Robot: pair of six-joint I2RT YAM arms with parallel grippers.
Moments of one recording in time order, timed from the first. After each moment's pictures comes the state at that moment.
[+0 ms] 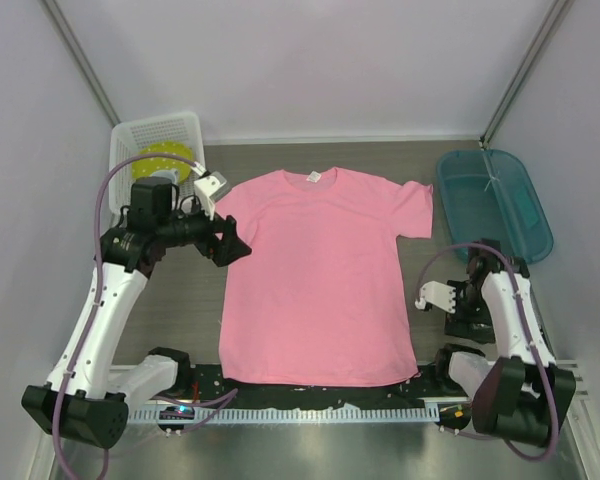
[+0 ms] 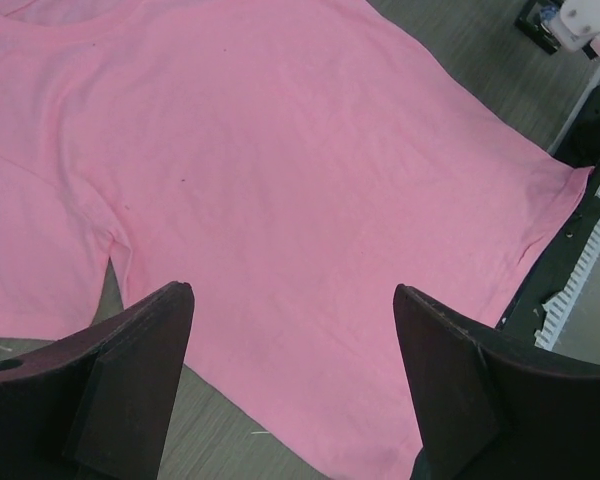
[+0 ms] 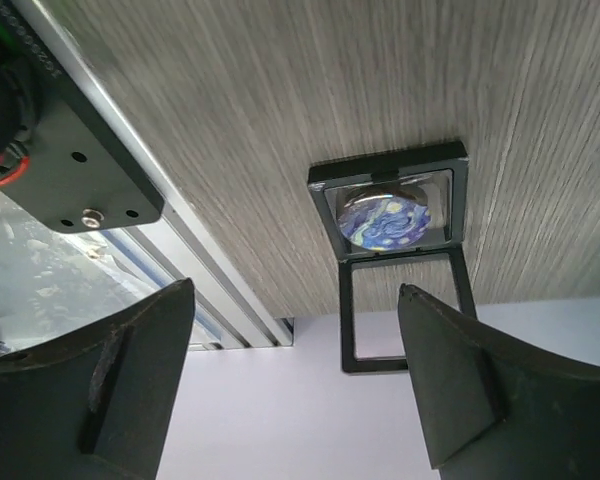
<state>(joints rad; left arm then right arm) -0.21 1.03 1.17 -0.78 0.71 0.22 -0.21 0.97 0.68 -1.25 0.12 -1.55</state>
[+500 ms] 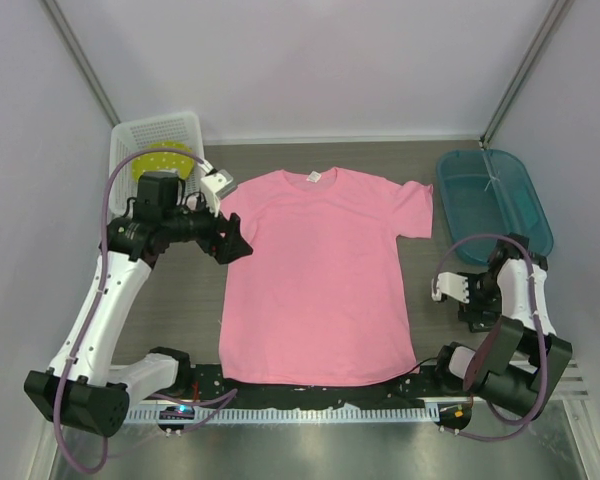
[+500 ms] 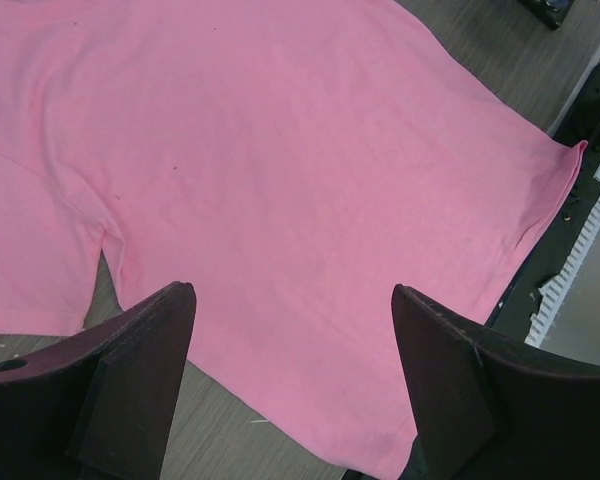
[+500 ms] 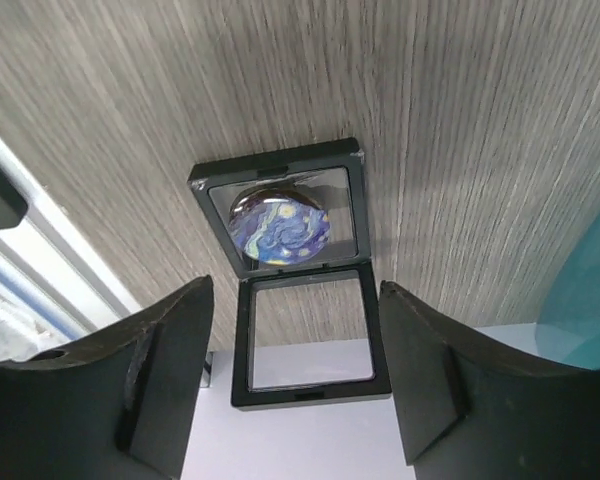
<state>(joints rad) -0.23 1.10 1.22 -0.85 0.70 0.26 -0.48 1.18 0.75 -1.10 -0.04 -1.90</state>
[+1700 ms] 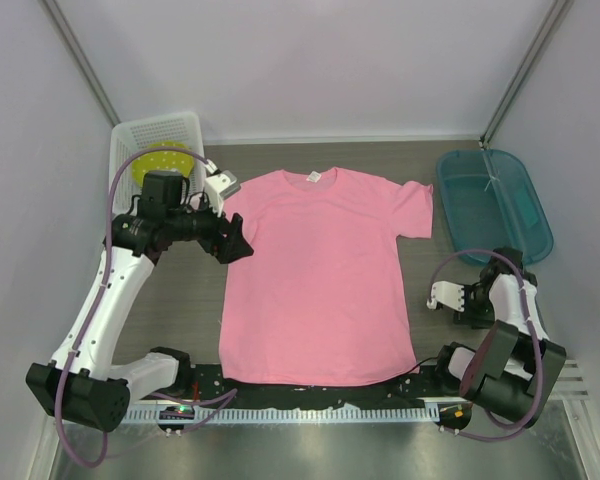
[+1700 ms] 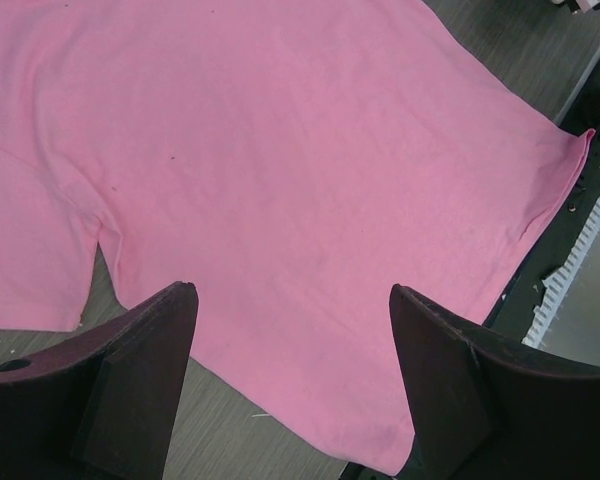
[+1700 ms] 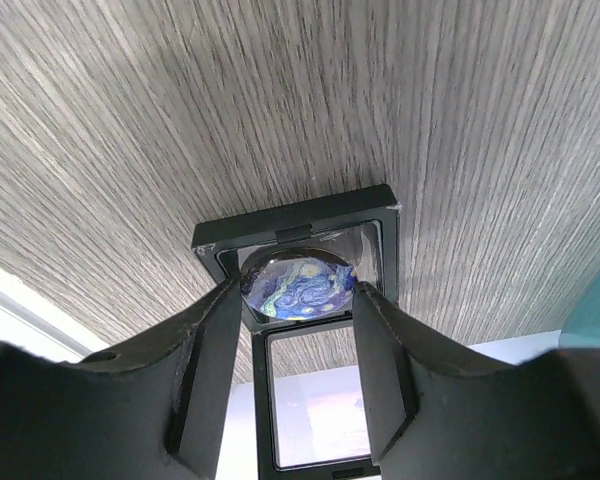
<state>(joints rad) -0.24 1.13 1.23 -0.87 0.69 0.27 -0.49 1.14 0.56 -0.85 -0.02 -1.89</state>
